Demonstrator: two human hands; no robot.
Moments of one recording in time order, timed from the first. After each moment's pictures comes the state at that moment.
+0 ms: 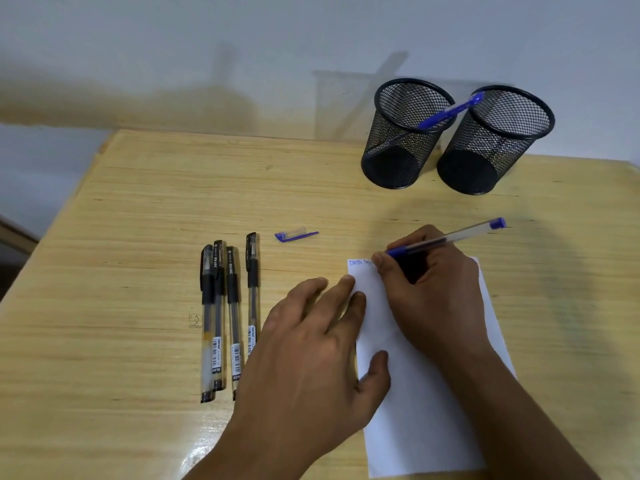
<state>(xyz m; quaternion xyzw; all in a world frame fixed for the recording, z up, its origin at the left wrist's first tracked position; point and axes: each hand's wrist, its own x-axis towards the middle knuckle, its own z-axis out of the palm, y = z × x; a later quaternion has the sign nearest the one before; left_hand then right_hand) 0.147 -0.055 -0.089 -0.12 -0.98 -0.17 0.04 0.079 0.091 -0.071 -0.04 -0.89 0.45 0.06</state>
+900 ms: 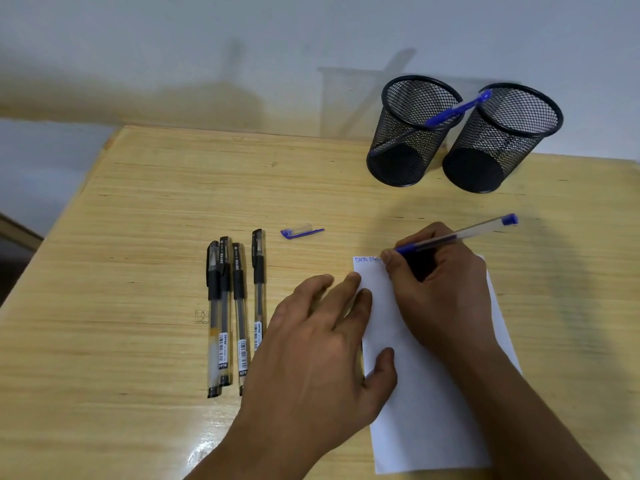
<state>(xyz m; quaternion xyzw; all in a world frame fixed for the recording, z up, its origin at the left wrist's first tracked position) 0.146 -0.055 -0.088 -0.12 -0.98 -0.17 0.03 0.077 0.091 -0.076 -0.03 -0.89 0.44 0.08</state>
